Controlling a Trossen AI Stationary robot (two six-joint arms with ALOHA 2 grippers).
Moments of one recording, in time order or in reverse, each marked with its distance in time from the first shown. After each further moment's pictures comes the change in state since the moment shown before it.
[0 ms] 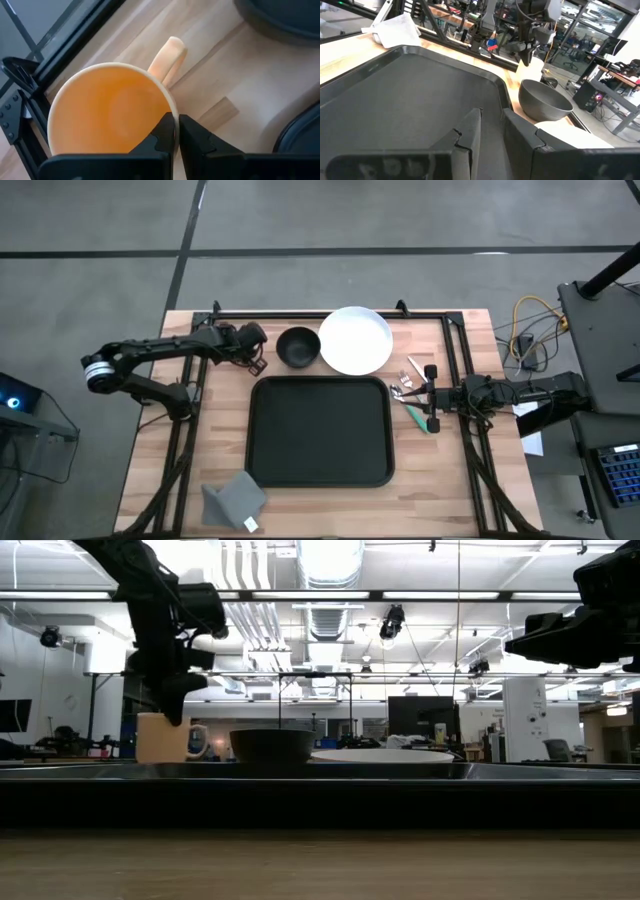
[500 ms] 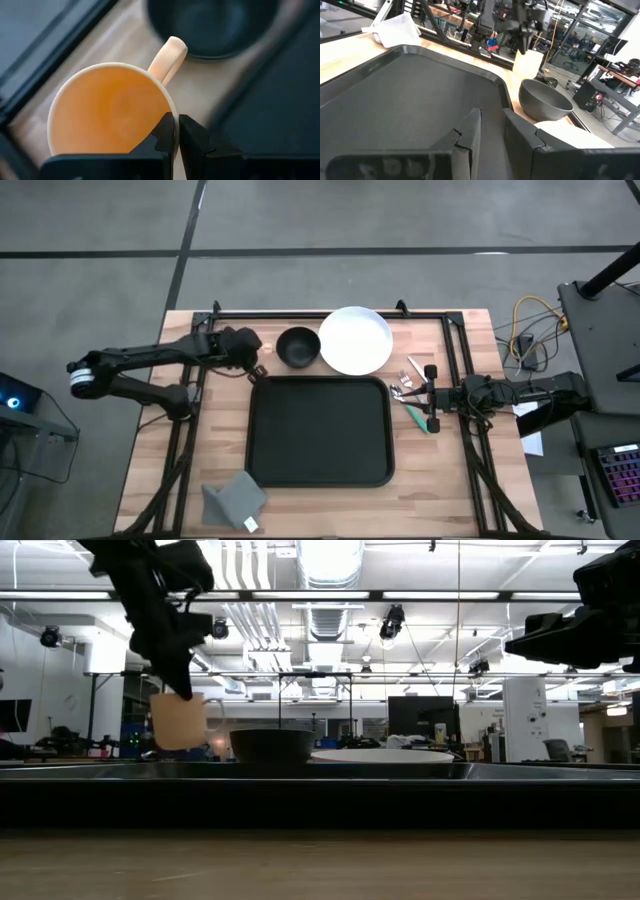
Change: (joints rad) left arm -0.148 -0.163 0.009 -0.006 0.106 -0.006; right arm 0.000 0.003 0.000 0.000 0.000 0.000
